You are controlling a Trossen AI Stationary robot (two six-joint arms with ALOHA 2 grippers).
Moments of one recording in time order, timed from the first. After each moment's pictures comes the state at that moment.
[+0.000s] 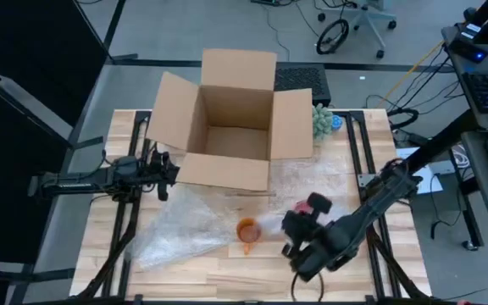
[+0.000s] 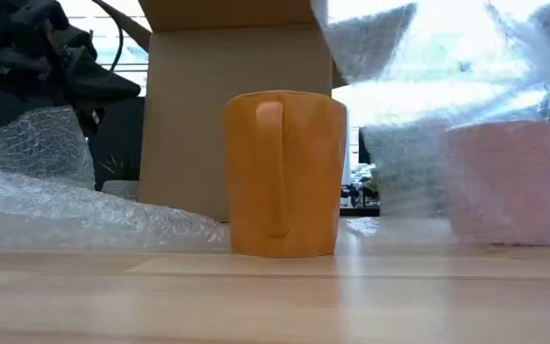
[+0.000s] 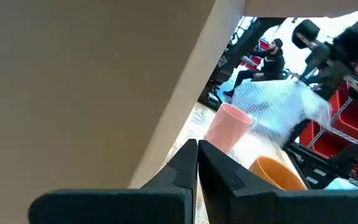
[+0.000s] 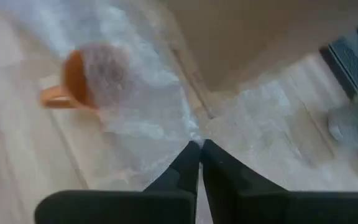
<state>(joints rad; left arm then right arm) 0.12 0.24 0.06 0.11 0.02 -0.44 0.66 1.81 1.79 -1.57 0.65 1.21</state>
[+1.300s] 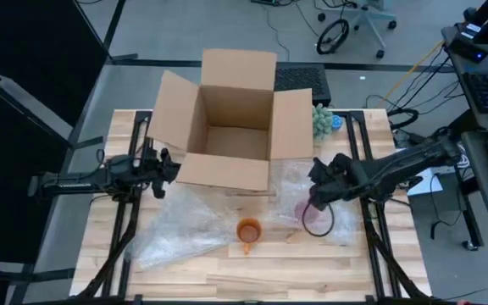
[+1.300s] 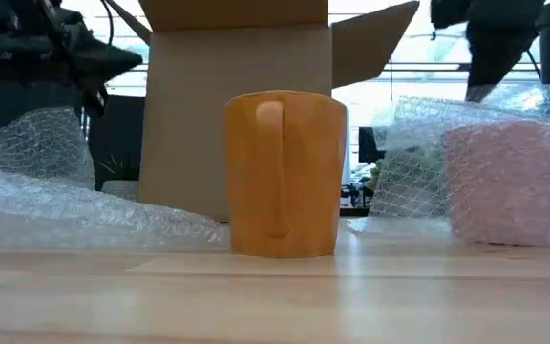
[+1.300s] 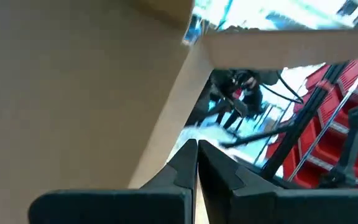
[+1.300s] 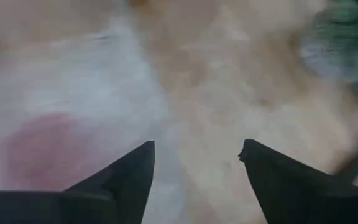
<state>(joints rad) 0.12 0.24 0.06 0.32 0.02 -0.44 0.34 1.19 1.09 -1.25 0.37 0.85</state>
